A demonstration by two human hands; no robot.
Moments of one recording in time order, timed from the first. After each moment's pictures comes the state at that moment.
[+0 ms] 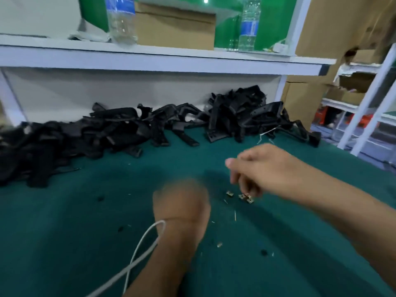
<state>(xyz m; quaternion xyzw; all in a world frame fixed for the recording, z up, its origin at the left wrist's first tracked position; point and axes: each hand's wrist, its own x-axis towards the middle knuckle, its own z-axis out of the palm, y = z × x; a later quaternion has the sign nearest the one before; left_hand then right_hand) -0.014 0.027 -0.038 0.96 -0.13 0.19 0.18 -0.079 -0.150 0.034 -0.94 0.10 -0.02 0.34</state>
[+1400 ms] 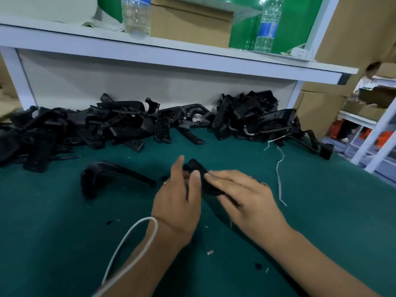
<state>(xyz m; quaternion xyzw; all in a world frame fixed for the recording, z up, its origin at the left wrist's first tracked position) -0.014 0.029 -0.041 0.83 -0.16 0.12 0.53 -0.060 -0.146 -0.033 -0.89 -0.24 -0.34 0.19</state>
